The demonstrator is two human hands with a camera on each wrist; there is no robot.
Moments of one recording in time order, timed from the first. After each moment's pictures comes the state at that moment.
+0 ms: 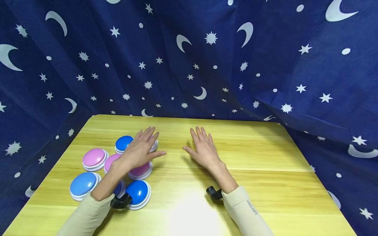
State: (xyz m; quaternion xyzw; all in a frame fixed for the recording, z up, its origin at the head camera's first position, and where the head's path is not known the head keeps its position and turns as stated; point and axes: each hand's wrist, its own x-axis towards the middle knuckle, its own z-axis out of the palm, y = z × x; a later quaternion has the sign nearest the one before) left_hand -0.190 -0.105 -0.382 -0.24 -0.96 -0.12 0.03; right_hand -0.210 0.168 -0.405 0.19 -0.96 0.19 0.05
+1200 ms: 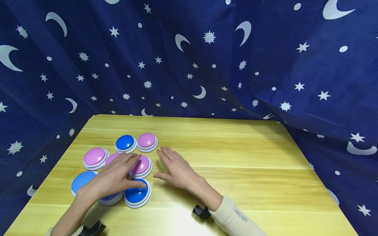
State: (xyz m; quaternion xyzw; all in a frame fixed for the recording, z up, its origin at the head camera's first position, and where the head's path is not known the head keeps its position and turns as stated) left_hand -0.111 -0.155 -0.380 -0.24 -0.95 -0.17 0.01; right_hand -0.149 0.099 -0.412 0.38 -0.90 0.22 0.02
